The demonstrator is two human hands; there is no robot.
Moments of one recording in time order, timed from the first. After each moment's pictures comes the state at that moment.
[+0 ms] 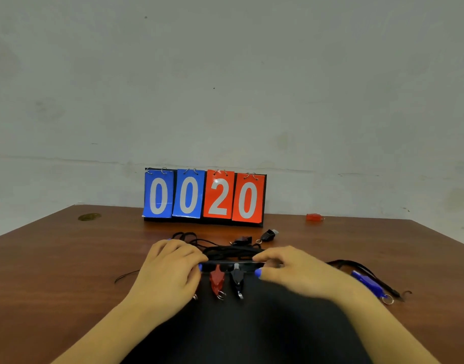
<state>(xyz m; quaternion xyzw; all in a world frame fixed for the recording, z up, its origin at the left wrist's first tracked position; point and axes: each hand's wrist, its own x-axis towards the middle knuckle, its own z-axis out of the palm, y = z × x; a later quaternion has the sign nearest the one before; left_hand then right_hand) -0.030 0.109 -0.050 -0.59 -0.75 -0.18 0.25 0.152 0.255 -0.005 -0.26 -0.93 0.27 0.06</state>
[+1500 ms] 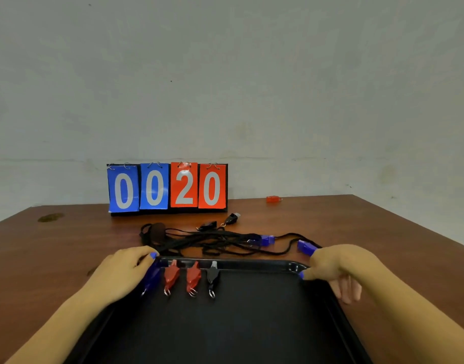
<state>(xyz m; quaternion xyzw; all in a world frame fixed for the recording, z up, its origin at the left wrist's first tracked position) -0.054 0.100 -0.054 -0.51 -0.83 -0.22 0.00 0.255 0.292 -0.003 -0.57 -0.77 0.19 -0.21</state>
